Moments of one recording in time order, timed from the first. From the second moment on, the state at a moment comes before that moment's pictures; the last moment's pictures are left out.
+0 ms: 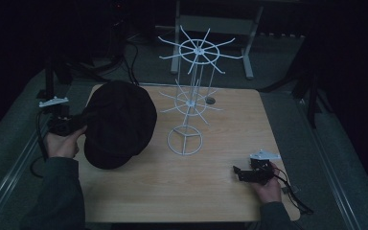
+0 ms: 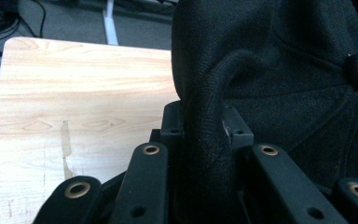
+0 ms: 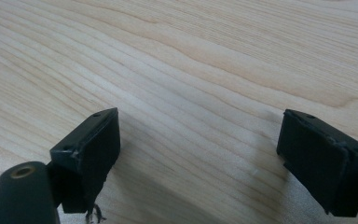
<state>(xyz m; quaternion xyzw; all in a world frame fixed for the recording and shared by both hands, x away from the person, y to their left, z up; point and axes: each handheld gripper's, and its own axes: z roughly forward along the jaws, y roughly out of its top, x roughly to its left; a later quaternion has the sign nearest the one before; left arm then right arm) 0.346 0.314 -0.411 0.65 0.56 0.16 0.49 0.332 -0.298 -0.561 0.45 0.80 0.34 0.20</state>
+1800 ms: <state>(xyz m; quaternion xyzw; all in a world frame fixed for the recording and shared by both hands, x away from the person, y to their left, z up) 0.335 0.313 -0.361 0.64 0.47 0.12 0.60 0.332 -0.298 -0.561 0.45 0.80 0.34 0.20</state>
